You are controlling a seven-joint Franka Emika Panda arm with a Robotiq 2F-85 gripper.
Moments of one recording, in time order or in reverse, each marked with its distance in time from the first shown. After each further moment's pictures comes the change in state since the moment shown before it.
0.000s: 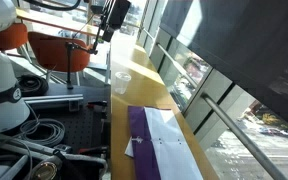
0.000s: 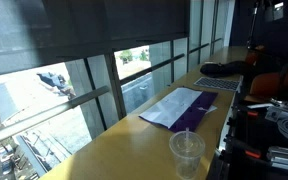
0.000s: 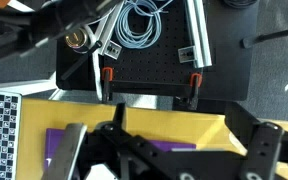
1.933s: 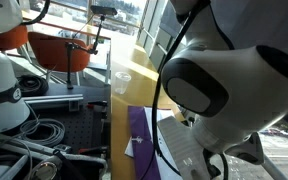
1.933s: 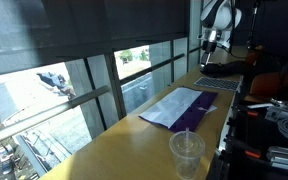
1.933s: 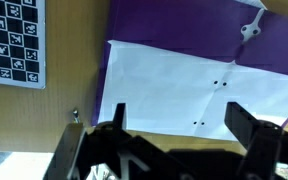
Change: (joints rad) arm -0.179 0.960 -0.276 0.344 0.510 0.887 -0.910
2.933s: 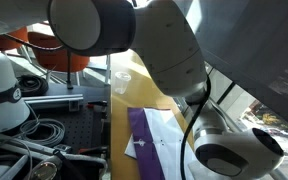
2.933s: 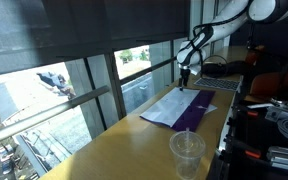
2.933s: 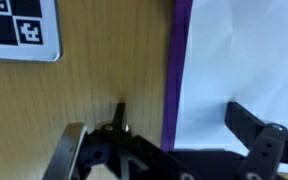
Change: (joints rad) arm -0.138 0.738 0.168 0.827 -0.351 -0.019 0.507
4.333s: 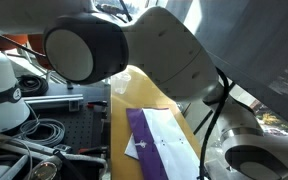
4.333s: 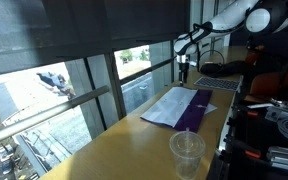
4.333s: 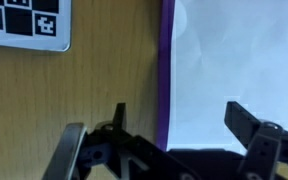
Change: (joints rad) arm -0.065 0.116 0.044 0.360 0.003 -0.427 -0.072
